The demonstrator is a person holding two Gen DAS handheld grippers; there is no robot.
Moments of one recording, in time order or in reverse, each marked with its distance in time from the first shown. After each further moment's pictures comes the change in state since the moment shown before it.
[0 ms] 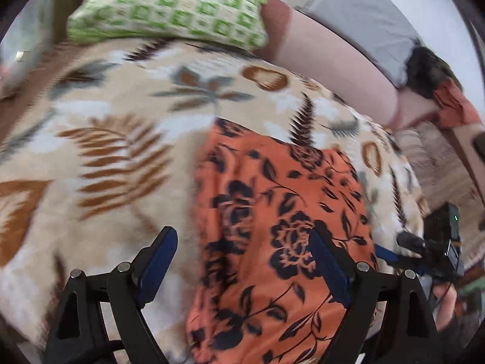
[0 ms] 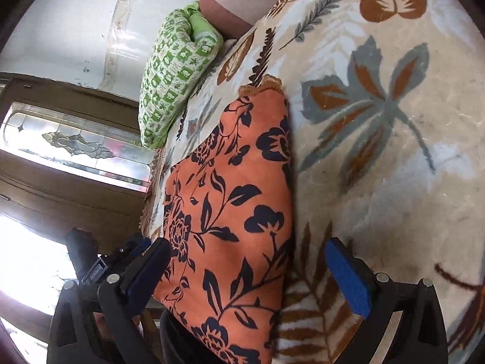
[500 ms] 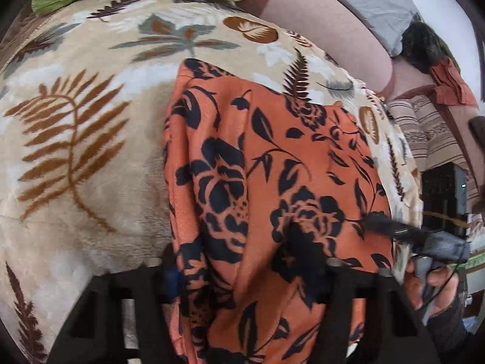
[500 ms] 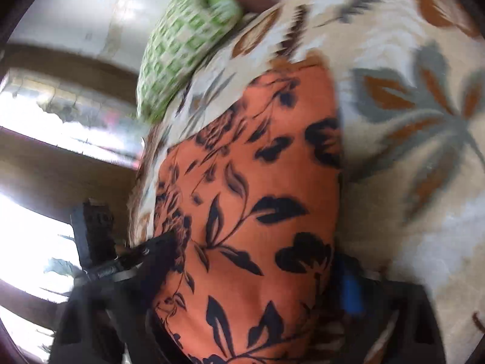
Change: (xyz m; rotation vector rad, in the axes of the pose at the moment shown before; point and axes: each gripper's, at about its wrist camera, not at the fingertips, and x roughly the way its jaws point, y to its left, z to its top) left arm 0.053 0.000 -0.003 0.023 0.177 -0.078; right arm 0.059 0.034 0.009 -0.163 0.132 -0.104
